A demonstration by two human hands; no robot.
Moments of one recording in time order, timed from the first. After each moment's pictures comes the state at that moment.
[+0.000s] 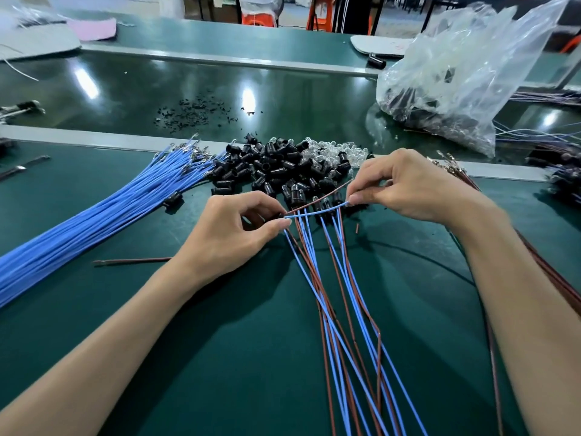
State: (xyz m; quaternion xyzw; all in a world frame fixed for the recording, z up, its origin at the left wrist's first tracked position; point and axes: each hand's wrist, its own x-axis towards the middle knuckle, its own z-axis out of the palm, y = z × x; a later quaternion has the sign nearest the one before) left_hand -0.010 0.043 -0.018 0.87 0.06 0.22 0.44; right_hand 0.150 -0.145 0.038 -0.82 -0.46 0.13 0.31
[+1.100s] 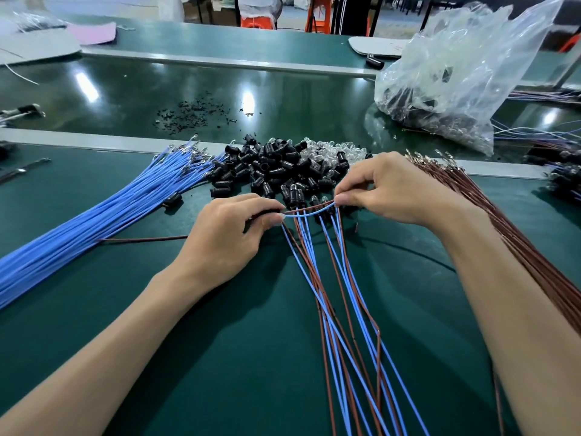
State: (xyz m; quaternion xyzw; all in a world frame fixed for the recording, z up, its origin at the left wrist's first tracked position) left_hand -0.010 0.045 -0.023 0.92 0.01 0.29 0.28; right_hand 0.141 -0.134 0.033 -0.85 -0.45 0.09 0.26
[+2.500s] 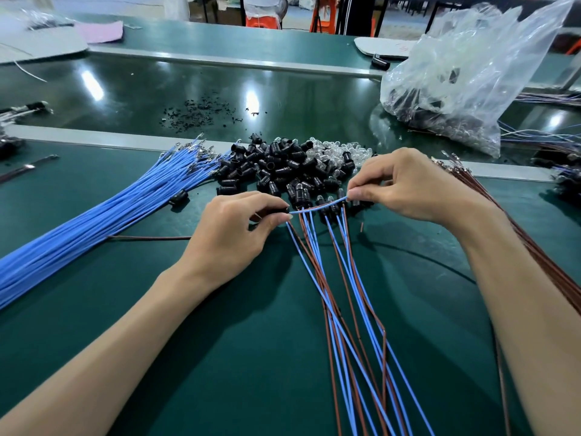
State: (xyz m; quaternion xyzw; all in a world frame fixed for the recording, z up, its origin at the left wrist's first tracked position) left_hand -0.010 0.046 -0.025 0.90 0.00 0.33 0.30; right_hand 0.147 -0.142 0.034 -0.83 -0.46 0.09 0.31
